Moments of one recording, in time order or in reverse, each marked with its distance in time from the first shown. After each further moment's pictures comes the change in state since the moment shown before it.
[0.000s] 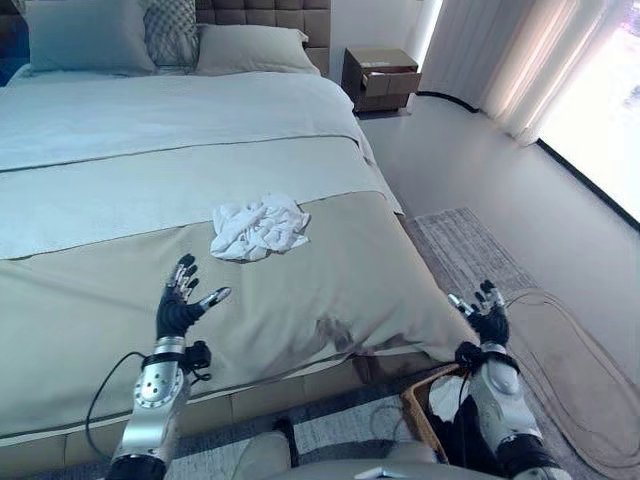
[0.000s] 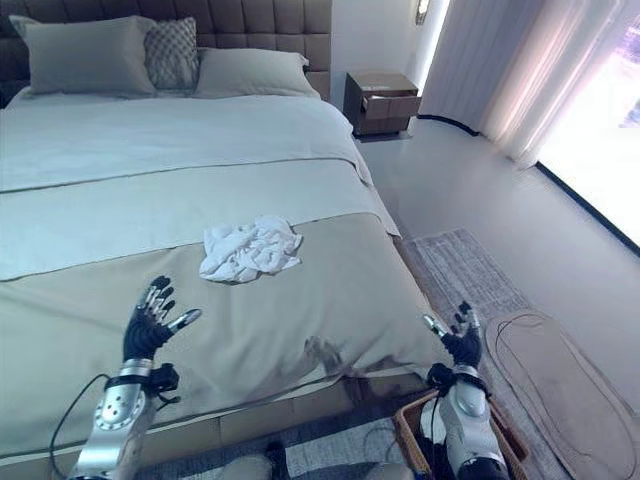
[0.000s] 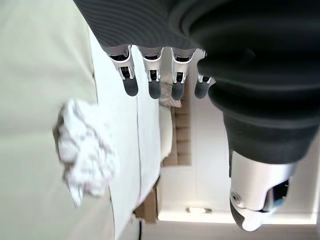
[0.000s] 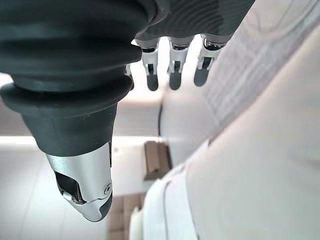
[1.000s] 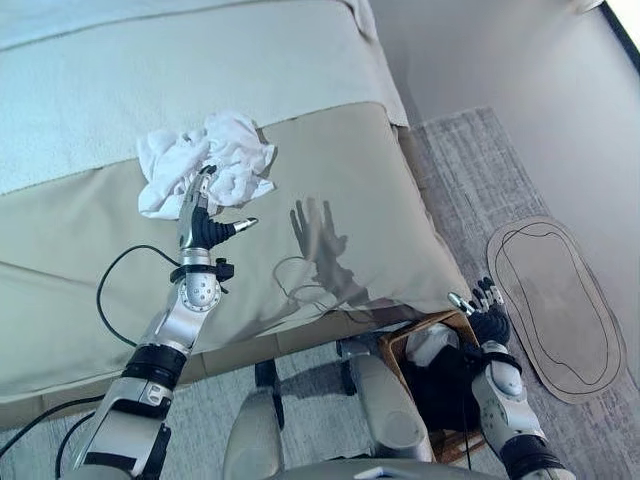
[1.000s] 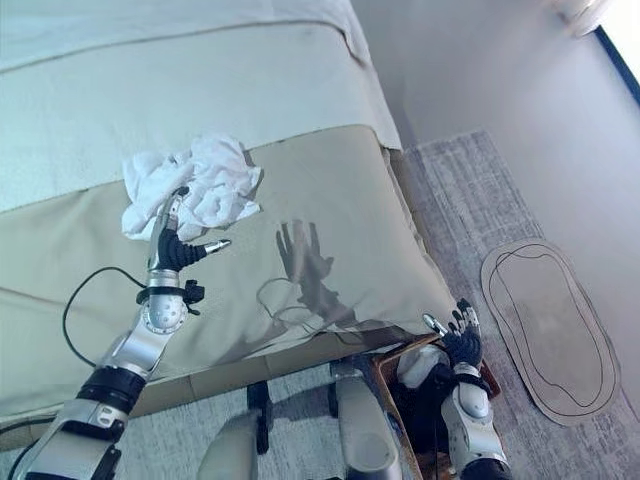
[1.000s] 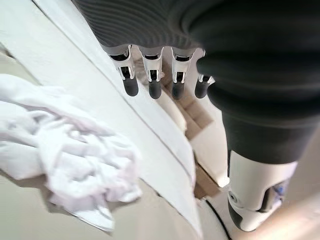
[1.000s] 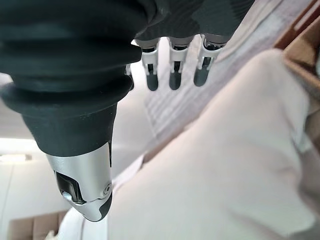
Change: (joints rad) left arm -0.557 0.094 -0.186 0.219 0.574 0.116 0.410; right arm -0.049 -0.037 0.060 0.004 0.066 -0.051 0.016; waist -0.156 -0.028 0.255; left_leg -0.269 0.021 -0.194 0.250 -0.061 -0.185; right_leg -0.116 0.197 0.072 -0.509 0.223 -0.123
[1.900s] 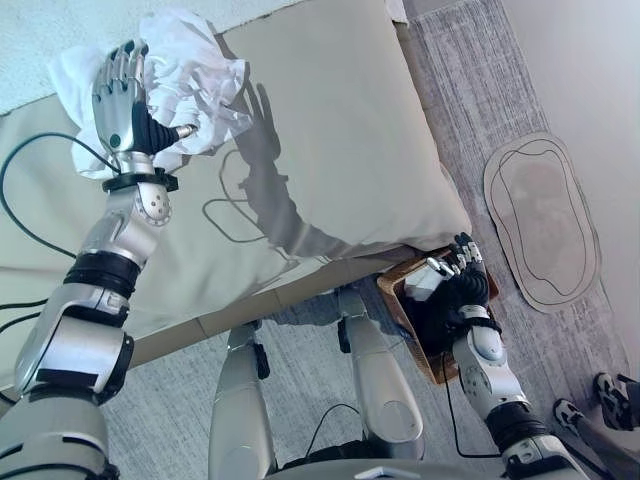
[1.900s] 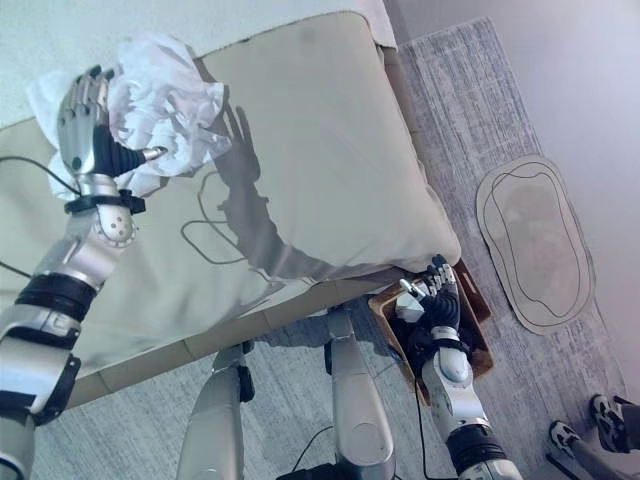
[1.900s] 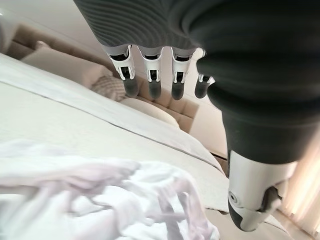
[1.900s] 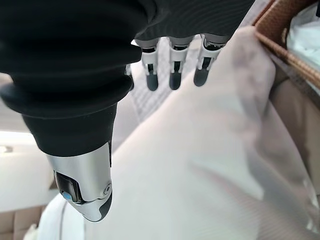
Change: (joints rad) left arm -0.531 0.285 -0.233 0.288 0.156 0.143 0.155; right arm -0.073 -0.012 0.112 -0.117 0.030 -0.037 0.007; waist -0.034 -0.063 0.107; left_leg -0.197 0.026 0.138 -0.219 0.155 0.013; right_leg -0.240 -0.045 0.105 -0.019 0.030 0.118
